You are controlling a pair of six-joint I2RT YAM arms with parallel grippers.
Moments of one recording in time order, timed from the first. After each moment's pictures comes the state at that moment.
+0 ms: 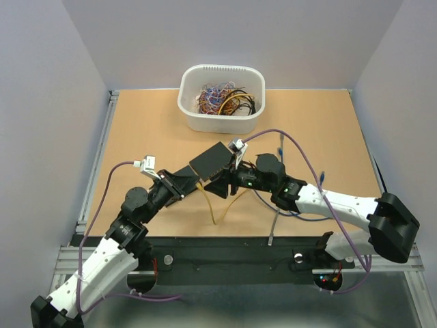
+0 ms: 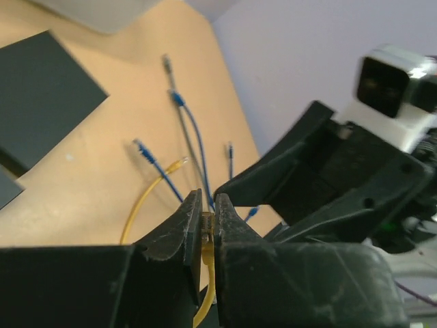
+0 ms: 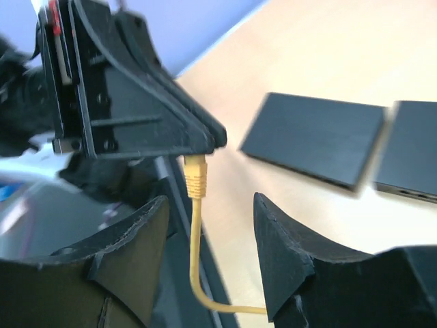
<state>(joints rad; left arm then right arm) -0.58 0.40 0.27 0.14 0.11 -0.95 0.93 1.31 0.75 0.45 -0.37 0.50</state>
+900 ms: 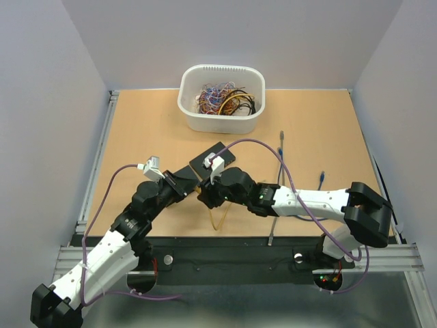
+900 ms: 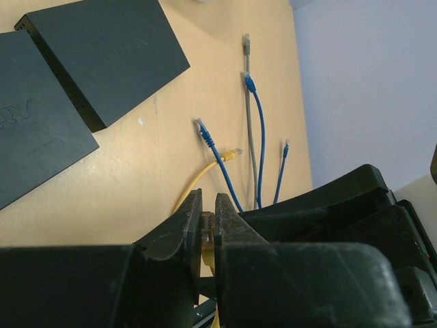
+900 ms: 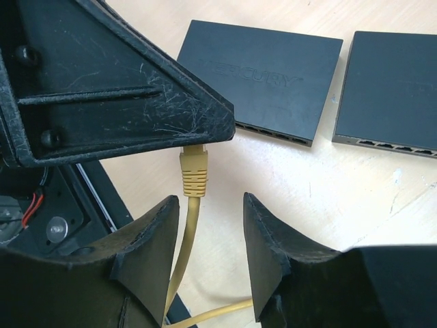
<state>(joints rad) -0.58 0.53 0.28 0.00 -0.02 -1.01 1.13 1.52 0.92 0.17 0.09 0.32</state>
